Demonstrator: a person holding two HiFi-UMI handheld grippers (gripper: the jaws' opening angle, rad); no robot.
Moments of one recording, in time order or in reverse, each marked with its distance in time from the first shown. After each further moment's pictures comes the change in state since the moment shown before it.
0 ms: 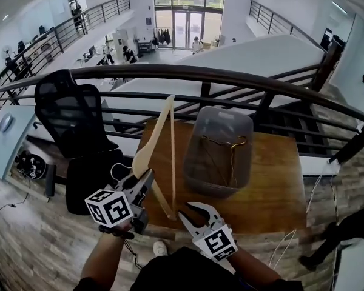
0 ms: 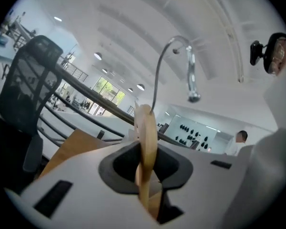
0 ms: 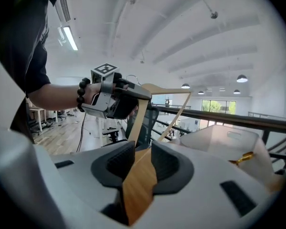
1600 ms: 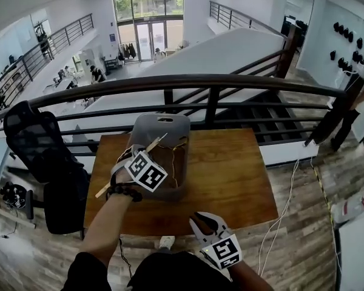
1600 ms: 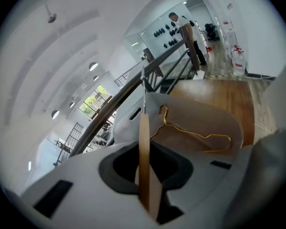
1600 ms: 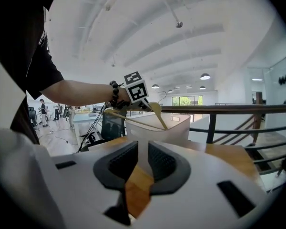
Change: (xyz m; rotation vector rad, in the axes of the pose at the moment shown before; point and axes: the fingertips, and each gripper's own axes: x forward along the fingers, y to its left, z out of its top) left arm 0.234 -0.078 -0.086 1.223 0.656 0.348; right arm -0.197 -0.109 -0.083 0.192 -0.018 -0.305
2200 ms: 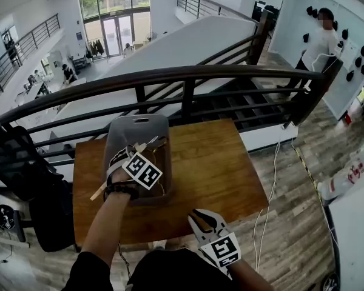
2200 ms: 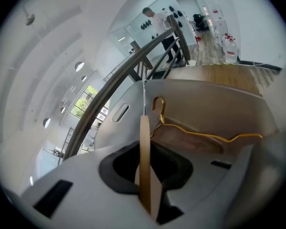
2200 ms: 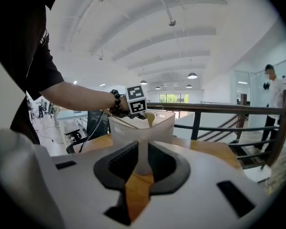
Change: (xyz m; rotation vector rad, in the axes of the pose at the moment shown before) left arm 0.085 -0.023 0.011 0.128 0.052 -0.061; right arm 0.005 -0.035 0.000 0.021 0.051 -0.174
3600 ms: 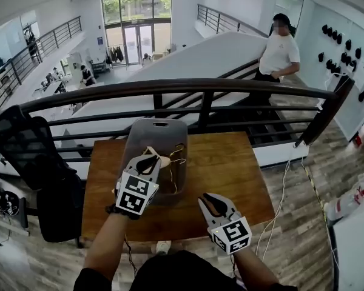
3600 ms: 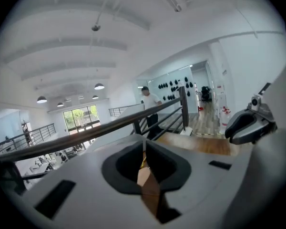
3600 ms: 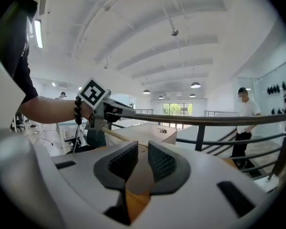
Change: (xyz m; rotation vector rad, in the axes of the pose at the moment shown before) left arm -0.151 0.008 0.018 -0.438 -0.643 -0.130; right arm 0.019 -0.017 0.054 -0.032 -0.118 0.029
